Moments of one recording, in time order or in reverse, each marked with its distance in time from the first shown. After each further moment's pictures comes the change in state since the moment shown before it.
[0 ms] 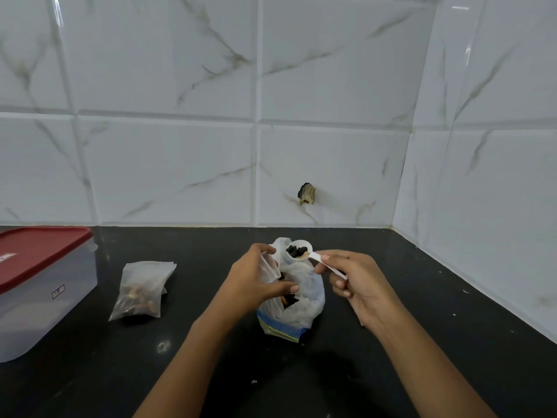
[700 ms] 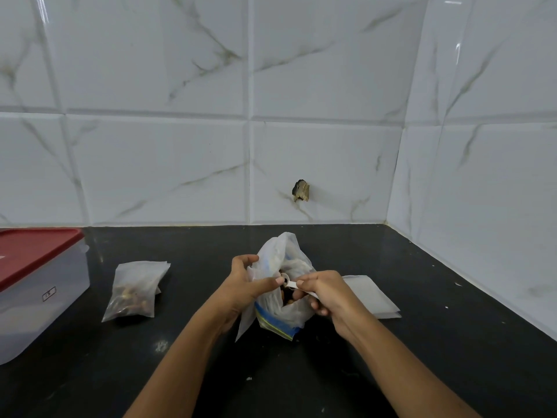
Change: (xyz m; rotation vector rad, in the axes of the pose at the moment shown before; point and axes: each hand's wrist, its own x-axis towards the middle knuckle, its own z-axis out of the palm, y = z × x) left_hand -0.004 -0.012 0.008 -0.550 -0.108 -0.335; right_hand 0.009 0.032 0.018 -0.282 -0.040 0.219
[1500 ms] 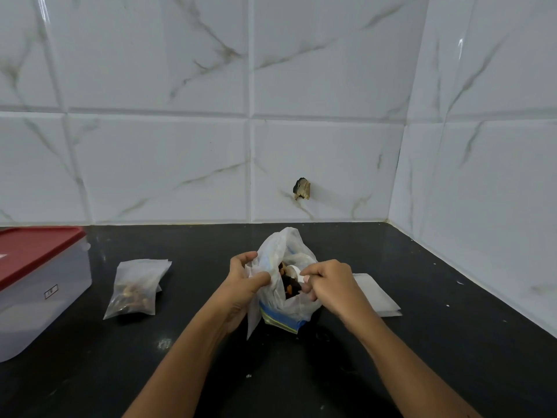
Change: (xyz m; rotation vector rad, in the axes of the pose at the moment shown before) left_hand -0.004 0.003 0.008 -0.216 0.062 -0.031; right_hand -0.007 -0.009 -0.008 -0.480 0.130 -0.269
